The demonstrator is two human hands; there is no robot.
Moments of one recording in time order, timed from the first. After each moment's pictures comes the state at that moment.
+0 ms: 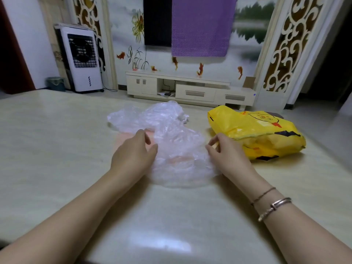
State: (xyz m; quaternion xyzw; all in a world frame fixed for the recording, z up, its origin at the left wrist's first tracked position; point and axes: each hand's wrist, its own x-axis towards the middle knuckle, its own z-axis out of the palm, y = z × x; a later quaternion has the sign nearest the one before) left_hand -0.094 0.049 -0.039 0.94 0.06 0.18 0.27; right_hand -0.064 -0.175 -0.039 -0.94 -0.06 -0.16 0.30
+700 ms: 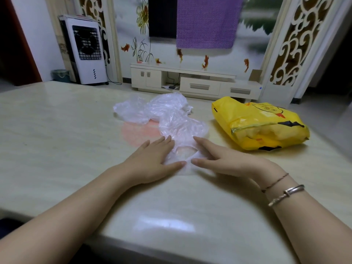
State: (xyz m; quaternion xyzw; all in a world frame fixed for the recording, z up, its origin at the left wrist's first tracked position) left_hand -0.106 0.044 -0.064 0.98 -0.17 0.02 0.13; right_hand -0.083 -0.183 -0.035 -0.93 -0.25 0.12 0.23
